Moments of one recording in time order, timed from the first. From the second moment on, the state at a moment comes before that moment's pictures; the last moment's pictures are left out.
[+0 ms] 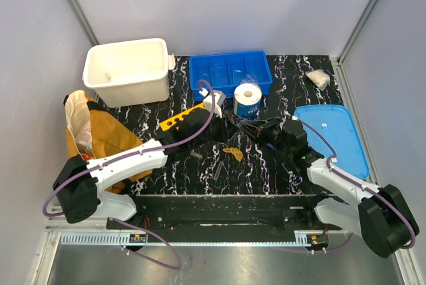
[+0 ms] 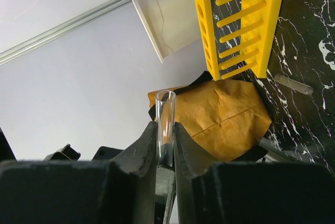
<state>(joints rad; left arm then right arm) -0.93 1.33 0.92 0.06 -0.08 -0.58 0.51 1.08 0.44 0.40 -0.20 1.84</state>
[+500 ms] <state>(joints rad) -0.90 1.34 1.09 -0.23 -0.11 -0.52 0.52 0.94 0.39 0.30 -0.17 1.69</state>
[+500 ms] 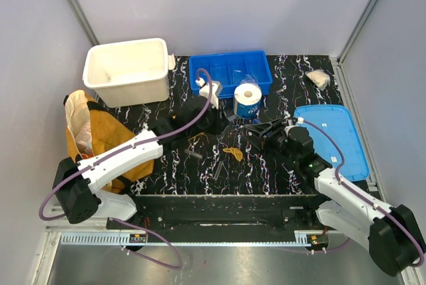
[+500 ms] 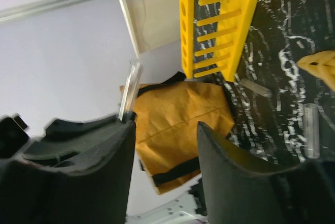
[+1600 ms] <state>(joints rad) -0.64 1.86 1.82 -1.05 -0.10 -0.14 0.52 0.71 0.55 -0.29 -0.07 1.10</state>
